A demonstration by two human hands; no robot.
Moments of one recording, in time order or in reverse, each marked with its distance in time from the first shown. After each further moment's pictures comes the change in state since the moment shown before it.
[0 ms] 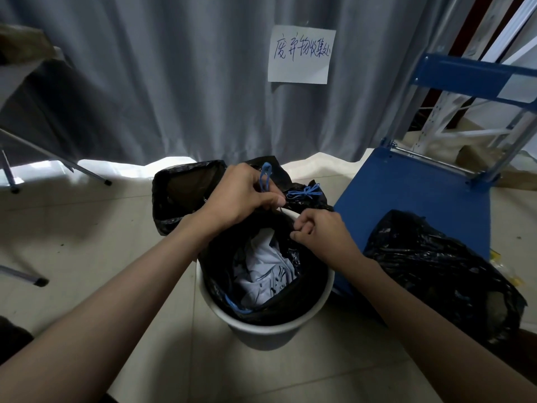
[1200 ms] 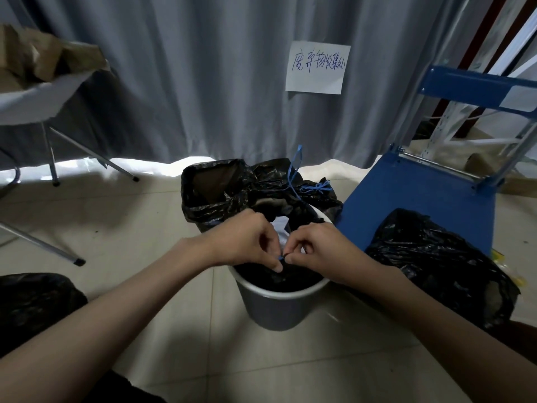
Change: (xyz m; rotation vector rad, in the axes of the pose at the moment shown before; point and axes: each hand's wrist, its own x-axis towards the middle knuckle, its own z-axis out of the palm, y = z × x) left_hand -0.104 0.013 -0.010 0.300 -0.429 0.073; right_hand -0.086 -0.062 -0.025 -0.062 -0.310 -0.396
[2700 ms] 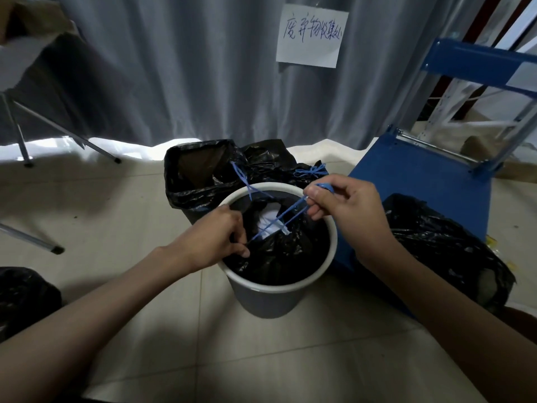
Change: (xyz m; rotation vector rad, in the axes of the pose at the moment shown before) left_hand 0.001 -0.056 0.035 0.102 0.122 -0.080; right_hand 0.004 0.021 -0.017 0.720 0.540 0.193
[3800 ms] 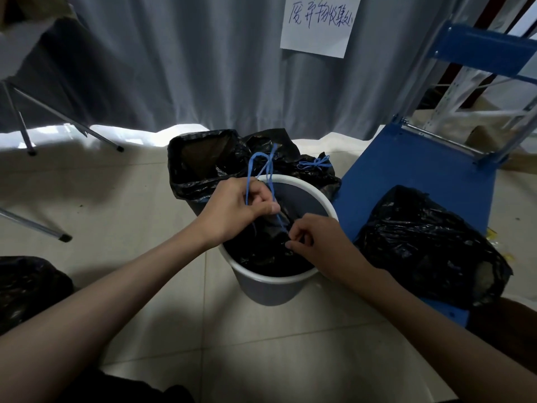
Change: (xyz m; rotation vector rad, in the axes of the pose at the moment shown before) left_hand 0.011 0.046 -0.030 -0.556 0.279 -0.129; right_hand -0.017 0.042 0.022 -0.748 -0.352 -0.070
